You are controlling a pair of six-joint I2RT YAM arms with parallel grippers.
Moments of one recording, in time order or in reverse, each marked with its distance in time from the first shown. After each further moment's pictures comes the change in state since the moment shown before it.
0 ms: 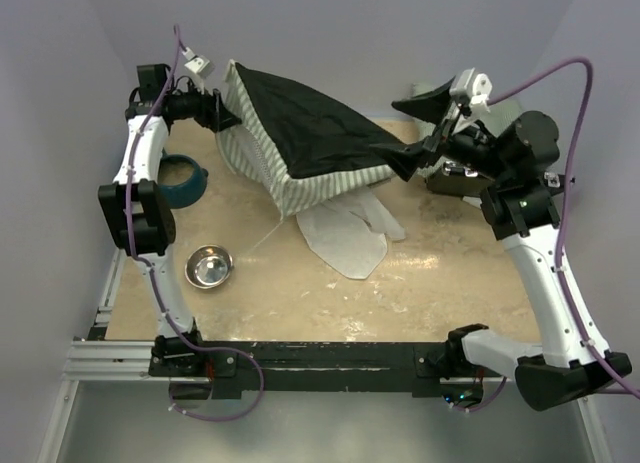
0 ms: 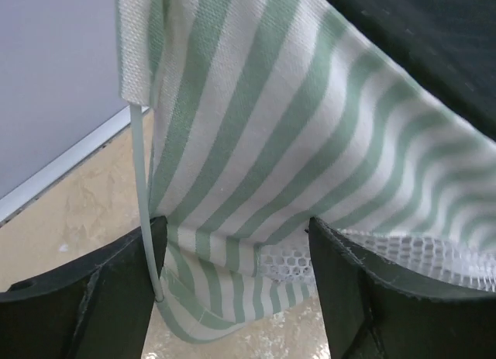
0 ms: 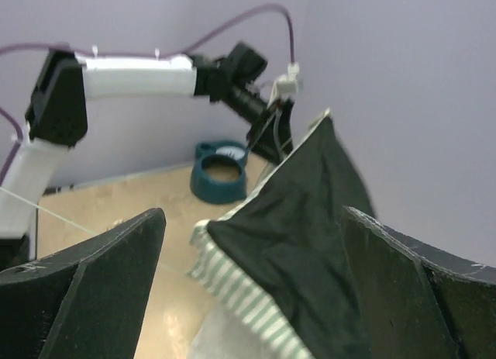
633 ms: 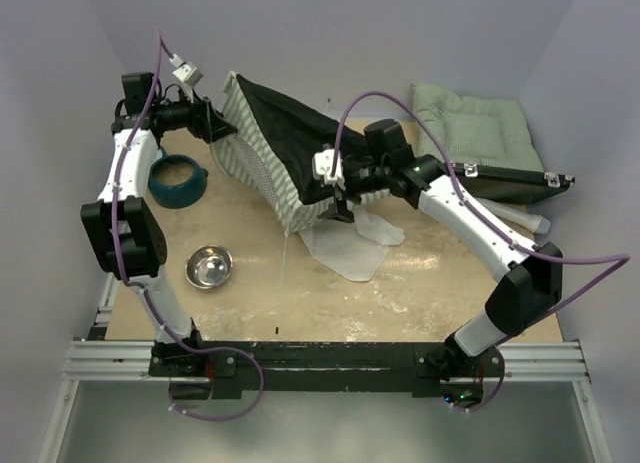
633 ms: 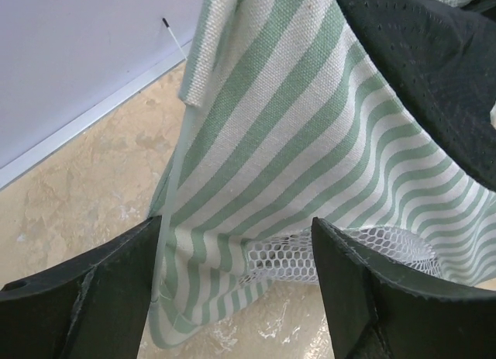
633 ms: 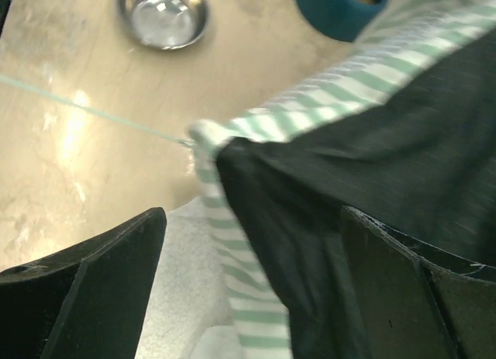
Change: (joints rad) left arm 0.040 -0.245 -0.282 0.077 0.117 -0.066; right arm 0.307 0.435 0.053 -0.585 0.041 -0.927
